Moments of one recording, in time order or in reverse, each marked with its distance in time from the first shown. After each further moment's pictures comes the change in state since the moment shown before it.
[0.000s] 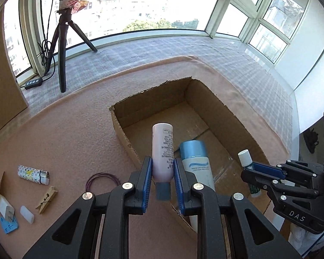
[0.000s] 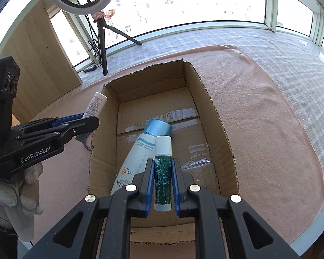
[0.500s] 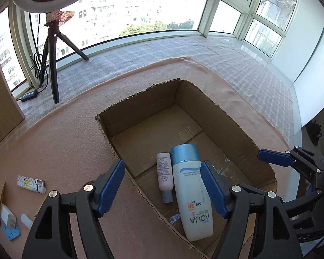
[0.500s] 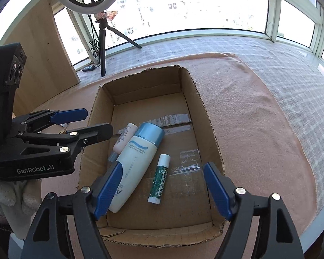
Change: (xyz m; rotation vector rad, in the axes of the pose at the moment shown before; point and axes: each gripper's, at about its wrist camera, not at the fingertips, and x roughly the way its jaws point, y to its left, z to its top) left arm 0.001 -0.021 -0.001 0.068 -0.032 0.019; right arm -0.003 -0.001 -0.002 -0.060 -0.037 -0.040
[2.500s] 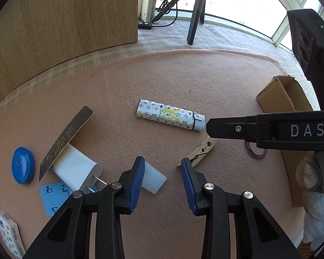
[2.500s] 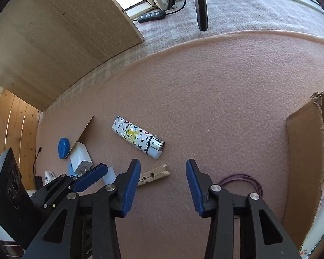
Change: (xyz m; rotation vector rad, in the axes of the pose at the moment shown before) left arm -0.030 0.232 -0.104 -0.303 0.116 0.173; right arm 0.163 0.211 0.079 0.026 0.371 0.269
